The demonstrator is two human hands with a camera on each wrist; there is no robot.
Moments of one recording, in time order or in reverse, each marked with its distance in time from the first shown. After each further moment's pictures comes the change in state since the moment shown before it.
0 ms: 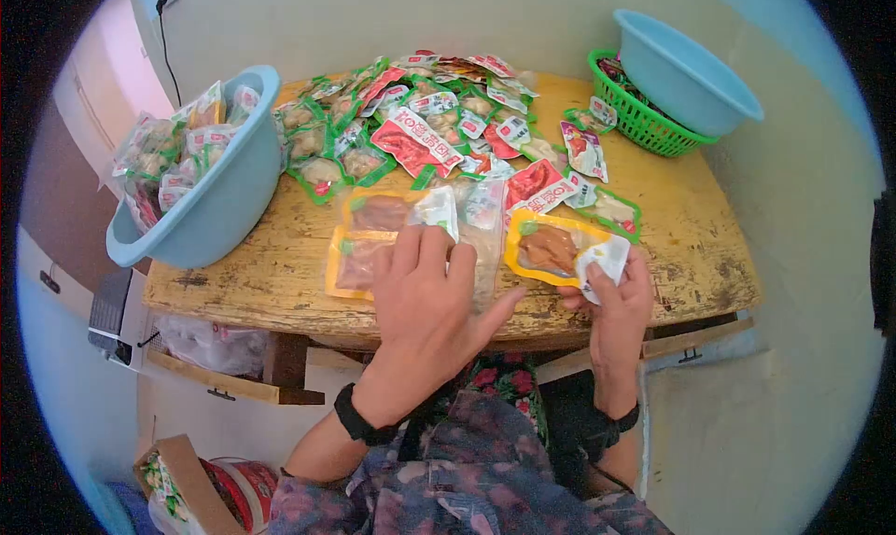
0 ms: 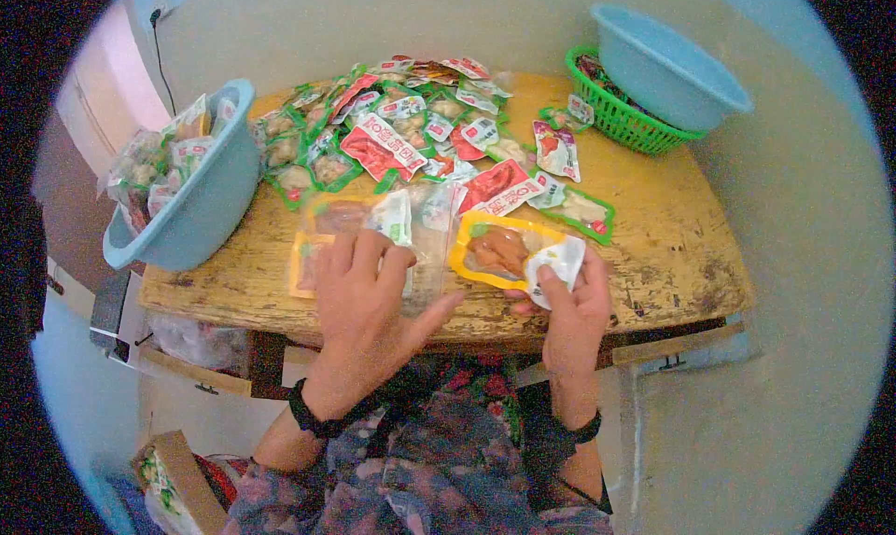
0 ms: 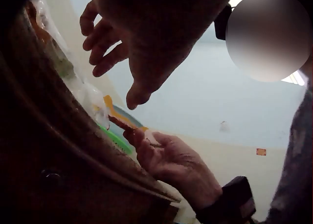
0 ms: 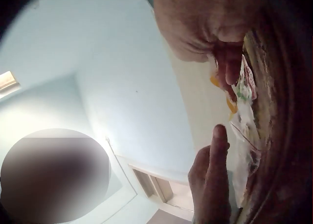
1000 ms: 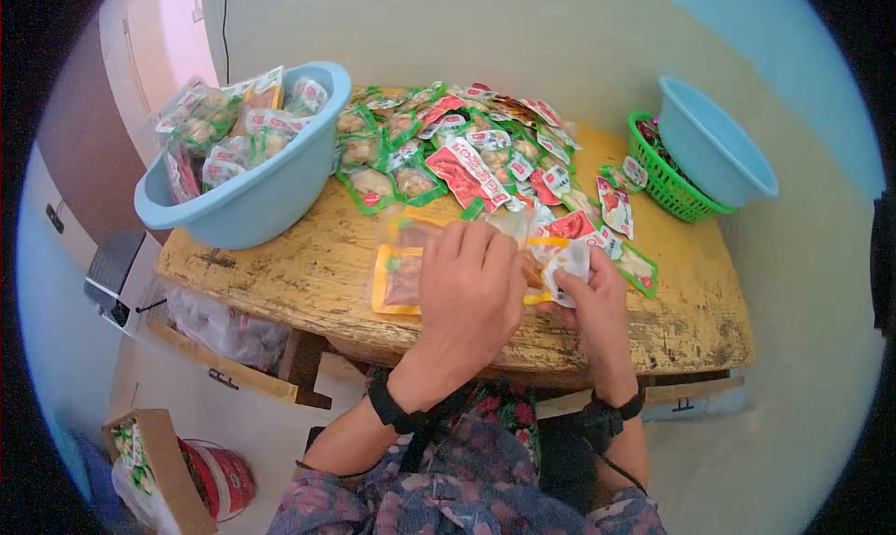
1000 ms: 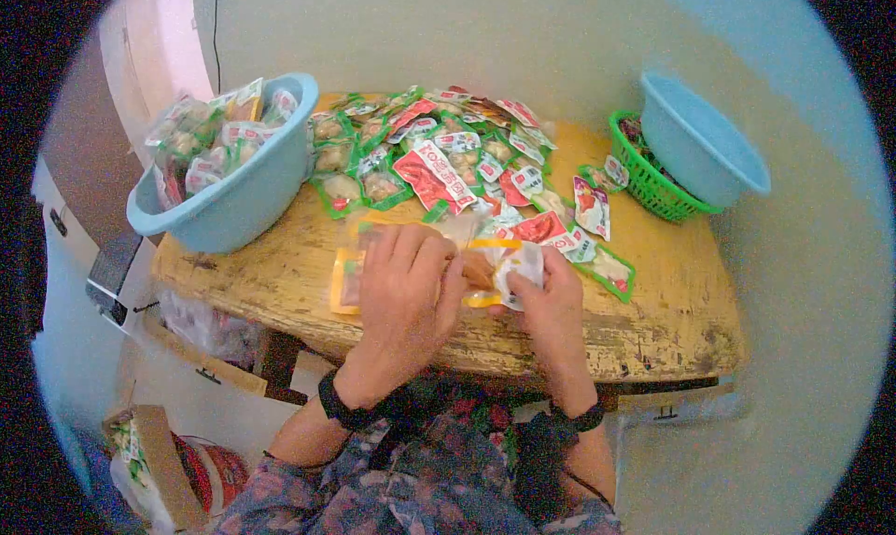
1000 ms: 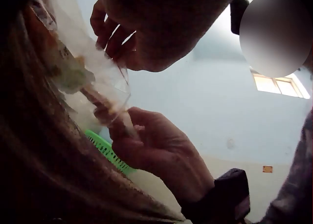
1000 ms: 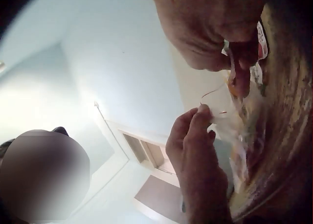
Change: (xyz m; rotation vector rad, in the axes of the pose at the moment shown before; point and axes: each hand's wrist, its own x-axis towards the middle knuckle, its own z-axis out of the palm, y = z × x) left_hand 0.022 -0.024 0.009 -0.122 0.313 -0.038; right_hand 0.040 -0.009 0.065 -0.240 -0.392 0.139
